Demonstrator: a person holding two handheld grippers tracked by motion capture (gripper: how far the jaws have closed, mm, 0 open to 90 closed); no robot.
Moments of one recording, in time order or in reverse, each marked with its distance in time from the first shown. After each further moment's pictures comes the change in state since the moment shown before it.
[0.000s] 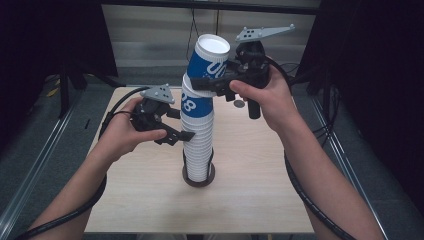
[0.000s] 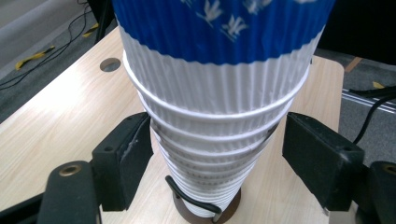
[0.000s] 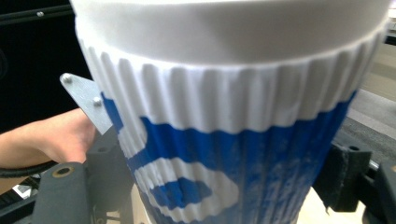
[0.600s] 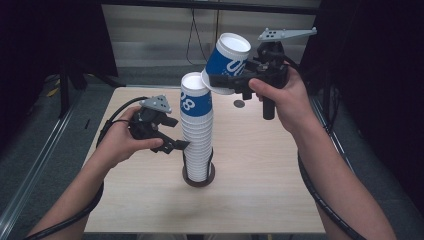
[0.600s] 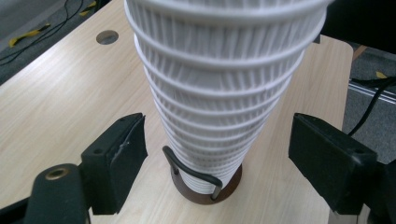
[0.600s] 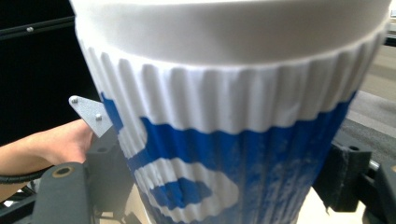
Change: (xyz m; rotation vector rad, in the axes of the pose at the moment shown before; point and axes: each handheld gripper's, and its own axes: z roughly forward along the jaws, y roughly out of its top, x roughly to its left) left arm 0.002 -0.025 0.008 0.059 -0.003 -0.032; right arm -0.016 -0.011 -0.029 -0.030 -0.044 0.048
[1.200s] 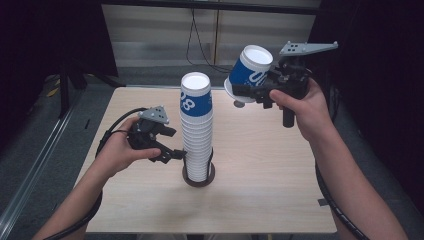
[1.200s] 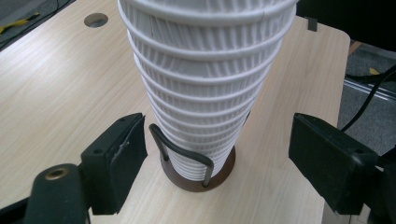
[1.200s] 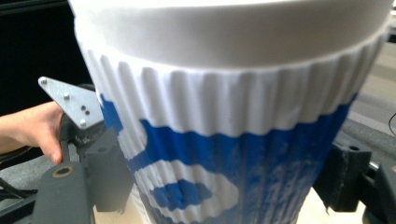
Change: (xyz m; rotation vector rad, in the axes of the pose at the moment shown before) left arm -0.004 -0.023 0.009 0.006 -0.025 -0.019; right arm -0.018 -0.028 -0.034 0.029 -0.097 -0.009
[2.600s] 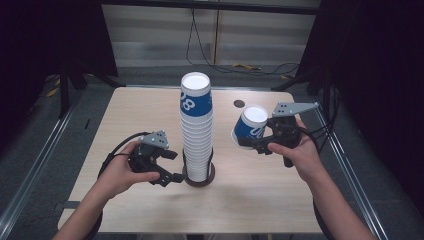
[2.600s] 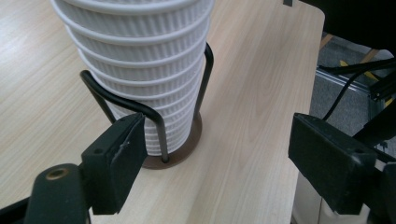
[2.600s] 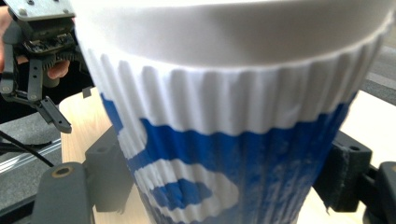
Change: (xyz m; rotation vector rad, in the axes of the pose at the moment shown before) left arm -0.022 -0.044 0.023 0.016 -0.094 -0.022; right arm -0.008 -0.125 0.007 0.136 0.003 -0.006
